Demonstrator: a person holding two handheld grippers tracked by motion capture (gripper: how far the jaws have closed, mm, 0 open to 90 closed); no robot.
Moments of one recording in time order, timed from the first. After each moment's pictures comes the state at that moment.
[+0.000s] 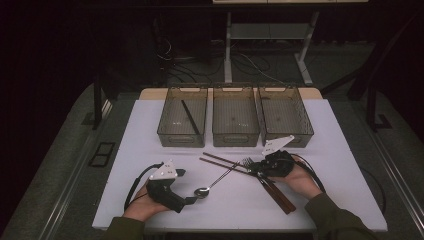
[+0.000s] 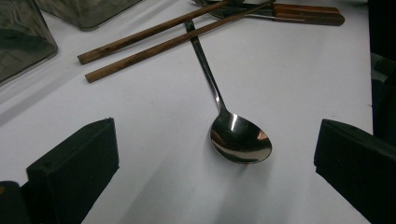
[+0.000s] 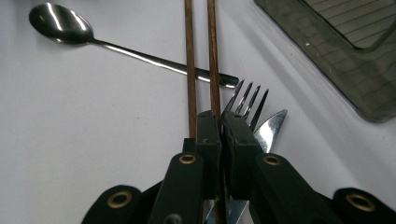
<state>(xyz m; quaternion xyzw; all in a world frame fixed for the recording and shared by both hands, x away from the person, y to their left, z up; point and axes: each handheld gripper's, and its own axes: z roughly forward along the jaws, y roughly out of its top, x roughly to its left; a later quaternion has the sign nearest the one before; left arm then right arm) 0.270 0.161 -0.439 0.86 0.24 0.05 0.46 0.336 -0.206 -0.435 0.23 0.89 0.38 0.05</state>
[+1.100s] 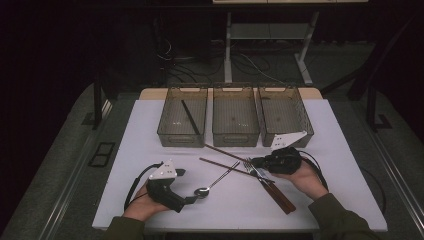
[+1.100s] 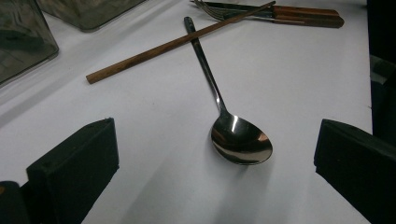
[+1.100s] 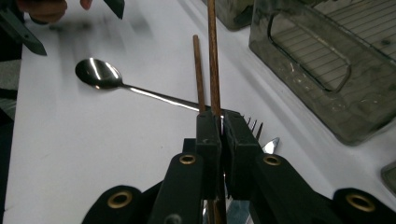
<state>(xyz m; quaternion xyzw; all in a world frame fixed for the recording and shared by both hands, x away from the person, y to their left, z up) 0.271 0.161 -0.439 0.85 0.24 0.05 0.46 0.328 -0.218 -0.407 0.24 0.87 0.43 0.05</state>
